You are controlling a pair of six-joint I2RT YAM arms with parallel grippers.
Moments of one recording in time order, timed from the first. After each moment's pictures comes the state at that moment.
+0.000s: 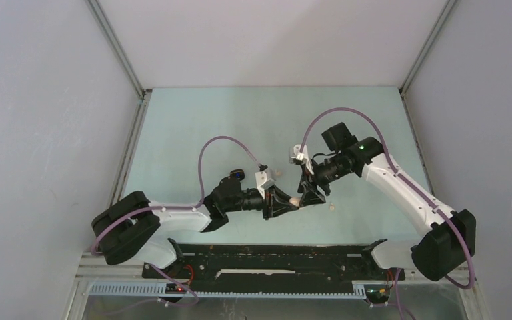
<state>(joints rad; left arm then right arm) -0.95 1.42 0.46 0.93 0.51 -0.28 0.50 1.31 1.15 -1.04 -0.90 -0.75</state>
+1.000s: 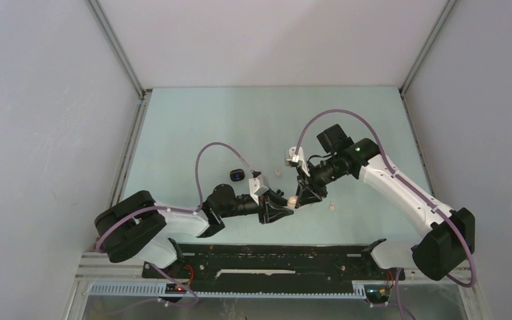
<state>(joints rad) -0.96 1.43 0.36 1.11 0.49 -0.26 0.55 1.32 1.15 -1.02 -0.88 -0.69</state>
